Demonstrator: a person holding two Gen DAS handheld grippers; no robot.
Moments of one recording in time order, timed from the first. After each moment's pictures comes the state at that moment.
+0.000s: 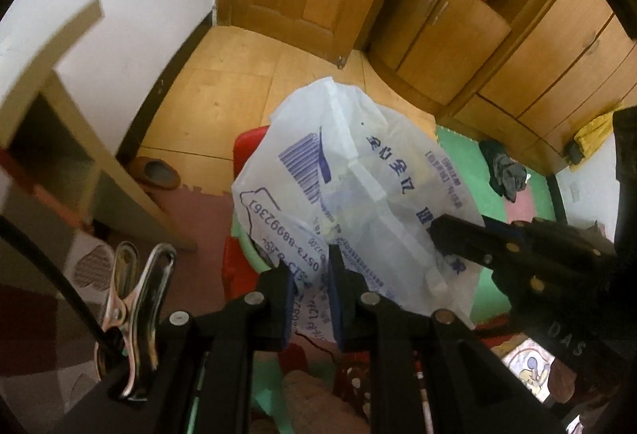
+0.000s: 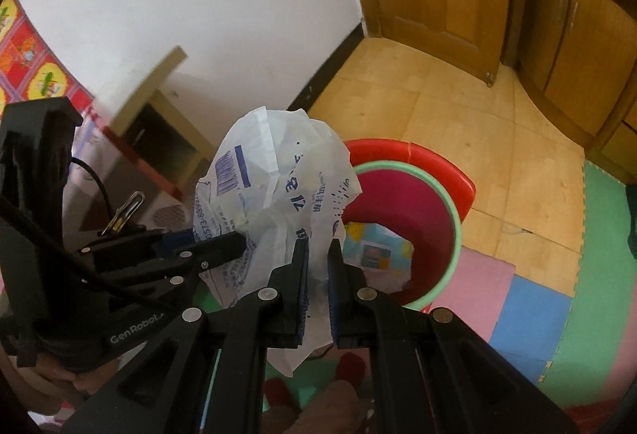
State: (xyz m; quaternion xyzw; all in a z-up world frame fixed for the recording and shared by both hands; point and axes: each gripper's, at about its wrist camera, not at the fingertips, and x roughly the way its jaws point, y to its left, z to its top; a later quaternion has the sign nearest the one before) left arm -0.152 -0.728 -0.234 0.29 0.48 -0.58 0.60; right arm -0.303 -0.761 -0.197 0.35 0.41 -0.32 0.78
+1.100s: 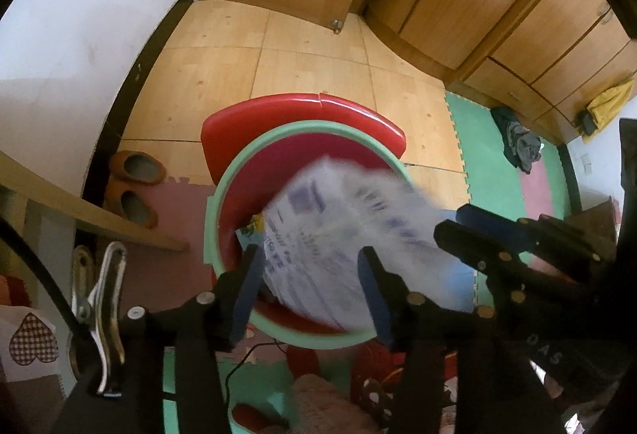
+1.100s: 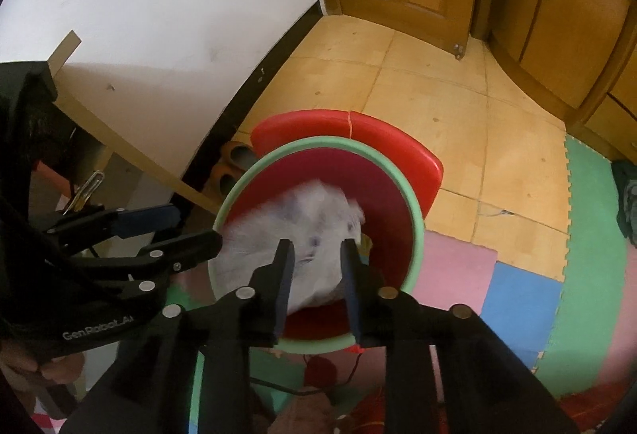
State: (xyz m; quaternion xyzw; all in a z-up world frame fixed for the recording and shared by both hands) left arm -0.173 -0.808 -0.320 0.34 0.49 -0.56 0.57; right arm -0.322 -0.811 -0.286 0.36 0.44 -0.37 0.74
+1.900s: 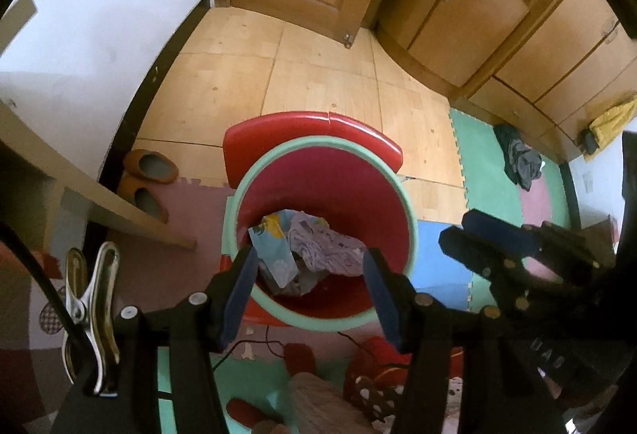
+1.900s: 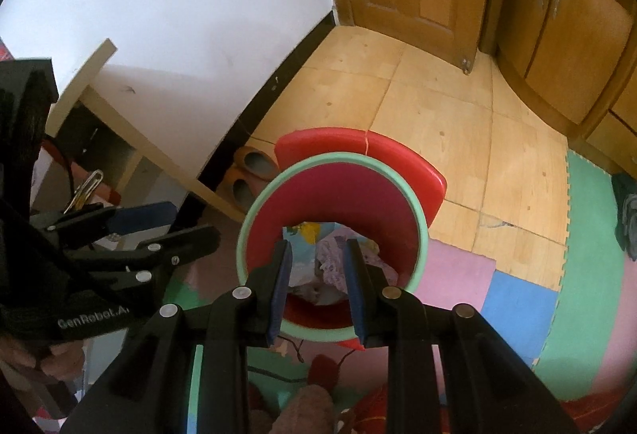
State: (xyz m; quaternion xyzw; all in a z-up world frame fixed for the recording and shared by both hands) left arm -0.161 -0.783 -0.268 0.32 0.49 -0.55 0.59; right arm -0.320 -0.794 -0.239 0.35 0.43 -0.35 0.75
